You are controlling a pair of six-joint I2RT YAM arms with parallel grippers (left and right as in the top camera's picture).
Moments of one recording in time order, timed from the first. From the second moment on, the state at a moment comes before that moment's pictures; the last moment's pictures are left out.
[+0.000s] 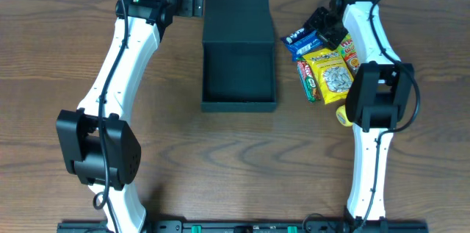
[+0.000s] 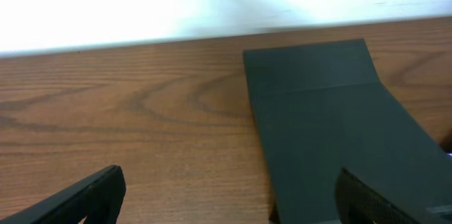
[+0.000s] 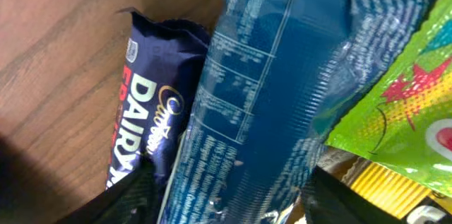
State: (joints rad) left arm -0.20 1.96 1.83 -0.61 -0.03 -0.06; right arm 0.02 2.57 2.29 -1.05 -0.13 0.72
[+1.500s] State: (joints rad) left arm 0.05 1.96 1.83 -0.69 -0.12 -0.06; right arm 0.45 2.59 2.85 -1.56 -0.26 0.29
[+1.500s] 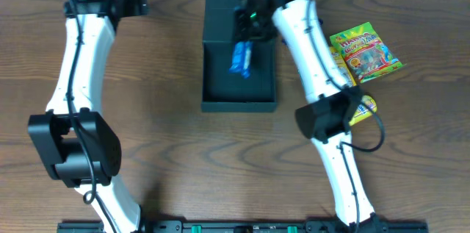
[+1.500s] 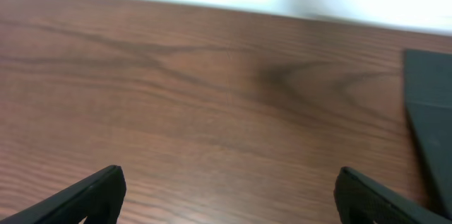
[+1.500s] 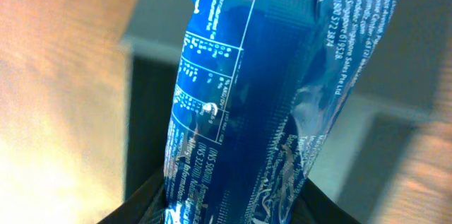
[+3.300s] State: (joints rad) left arm 0.09 1.96 1.83 -0.78 -0.02 -0.06; right arm 0.60 2.59 2.51 -1.45 -0.09 0.40
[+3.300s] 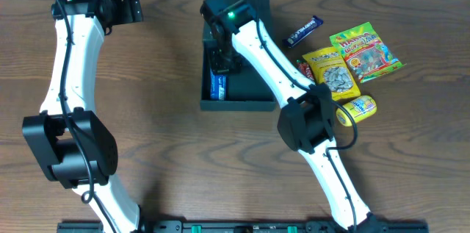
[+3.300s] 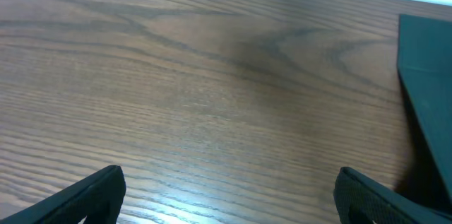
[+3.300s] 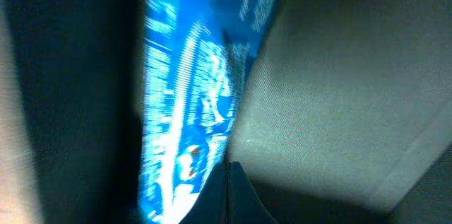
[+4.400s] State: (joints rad) left arm 0.09 1.96 1.83 -0.81 0.02 -0.06; right arm 0.60 2.59 2.35 -1.32 -0.27 0.31
